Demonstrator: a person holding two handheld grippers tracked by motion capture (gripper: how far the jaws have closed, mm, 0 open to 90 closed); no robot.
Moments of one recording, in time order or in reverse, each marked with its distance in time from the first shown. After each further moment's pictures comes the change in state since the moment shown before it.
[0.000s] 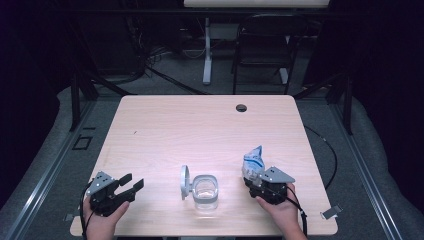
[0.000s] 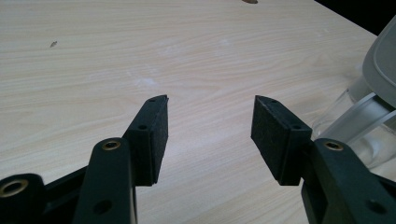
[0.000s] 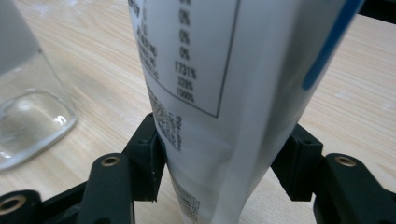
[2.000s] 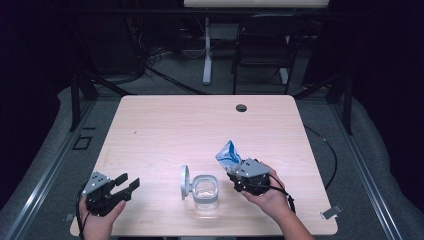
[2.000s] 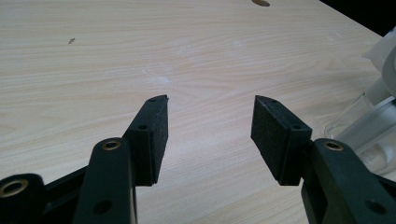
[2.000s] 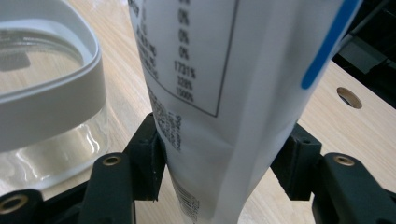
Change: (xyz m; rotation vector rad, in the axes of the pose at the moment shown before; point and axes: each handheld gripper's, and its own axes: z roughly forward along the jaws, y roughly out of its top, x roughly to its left) left arm 0.009 -0.002 -0.004 -0.007 0.032 -0.023; right arm 0.030 0.056 0.012 0.019 0.075 -0.313
